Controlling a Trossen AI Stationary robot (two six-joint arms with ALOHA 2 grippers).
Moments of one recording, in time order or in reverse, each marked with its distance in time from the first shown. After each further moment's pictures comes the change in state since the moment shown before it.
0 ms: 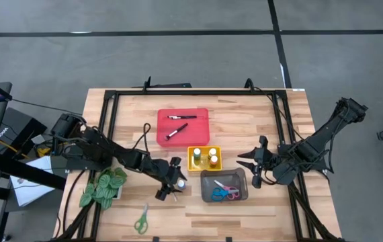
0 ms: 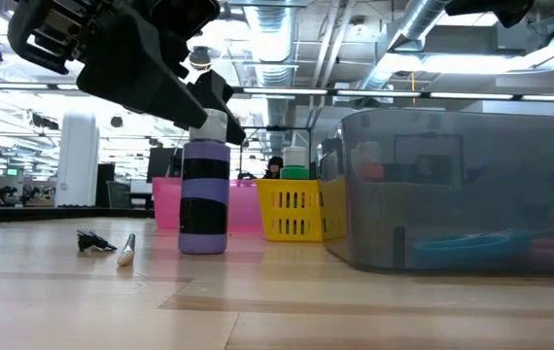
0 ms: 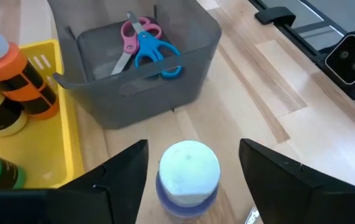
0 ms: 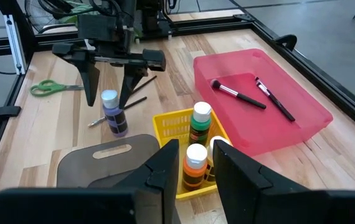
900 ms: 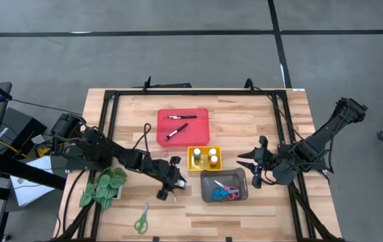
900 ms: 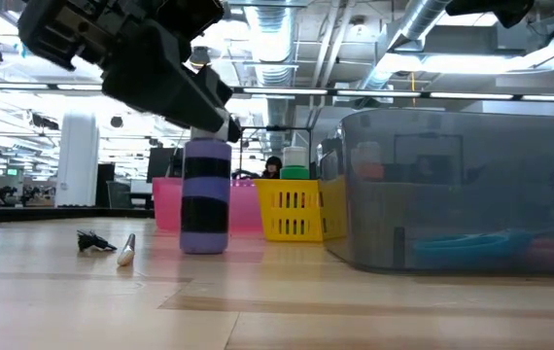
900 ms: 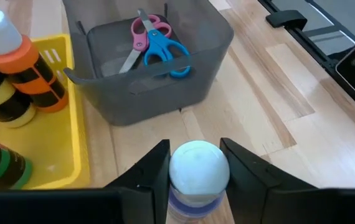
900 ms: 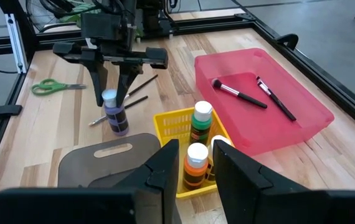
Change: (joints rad) left arm 0.001 0.000 0.013 -0.018 -0.041 -0.042; right arm 0.001 0.000 0.000 -0.001 -0.005 0.000
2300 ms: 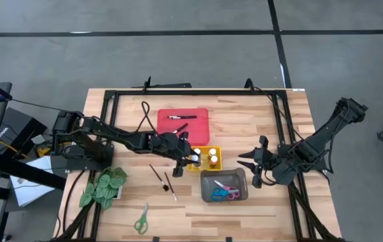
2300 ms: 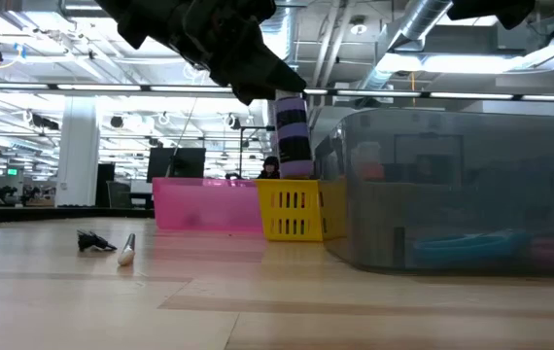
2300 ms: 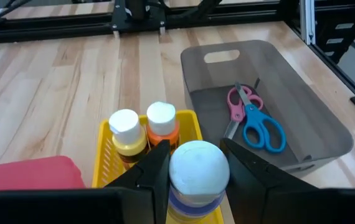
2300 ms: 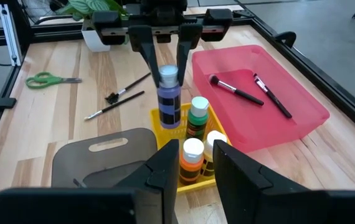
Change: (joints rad) left arm 0.239 -0.015 0.160 -0.044 0.036 0.051; right arm 0.000 0.000 0.000 -0.027 0.000 0.000
